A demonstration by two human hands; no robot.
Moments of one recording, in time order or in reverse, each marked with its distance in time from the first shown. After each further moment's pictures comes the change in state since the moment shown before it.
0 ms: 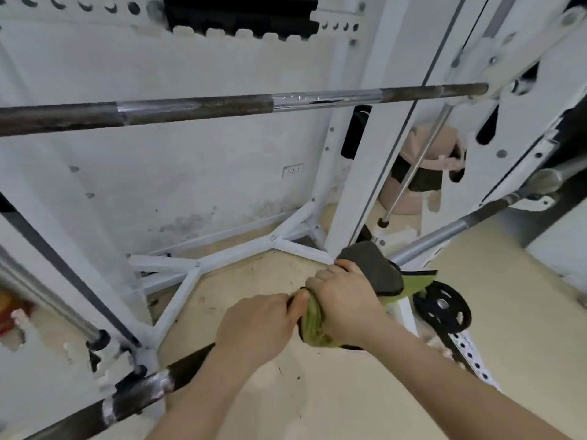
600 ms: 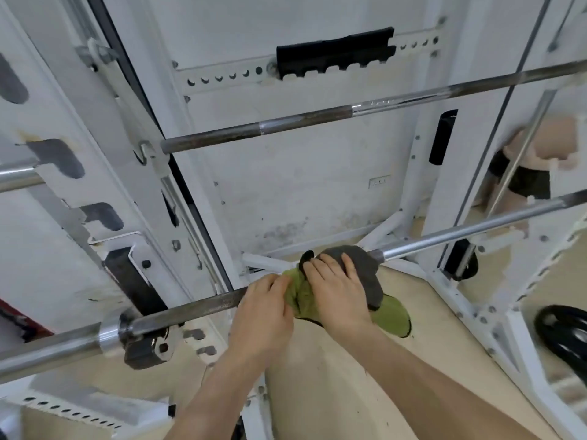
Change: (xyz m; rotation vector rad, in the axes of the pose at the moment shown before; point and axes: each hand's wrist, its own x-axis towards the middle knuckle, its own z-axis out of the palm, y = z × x) left_hand -0.167 -0.044 0.004 -0.012 0.436 -0.242; right_hand -0.026 -0.163 0.008 0.224 0.440 0.041
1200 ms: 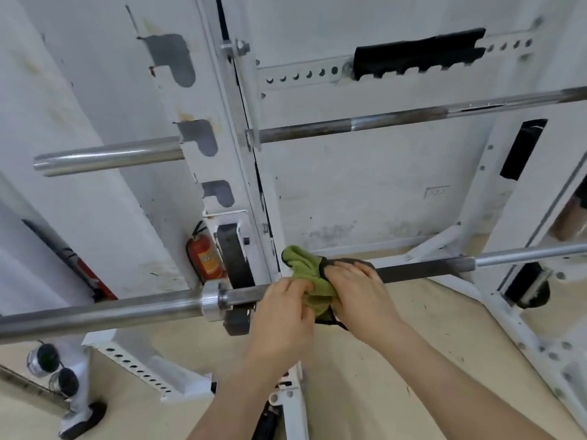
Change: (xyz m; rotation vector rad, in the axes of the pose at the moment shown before) left_hand -0.055 -0.074 -0.058 -0.086 0.078 -0.137; right_hand 0.016 -0.097 -0.022 0.252 -0.119 -0.155
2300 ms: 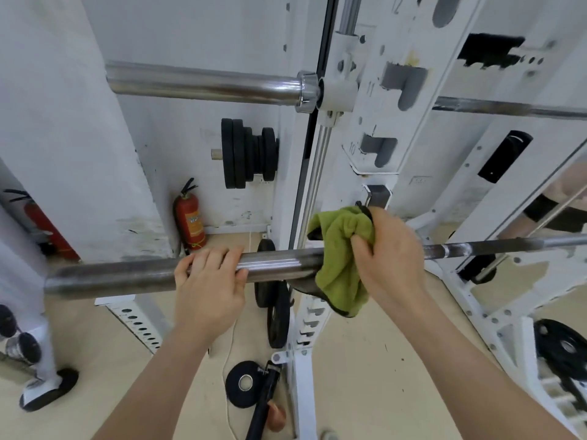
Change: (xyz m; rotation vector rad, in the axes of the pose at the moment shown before) left_hand -0.041 -0.318 -0.110 0.339 0.146 -0.055; right_hand 0.070 -0.253 0.013 0.013 0.284 0.327
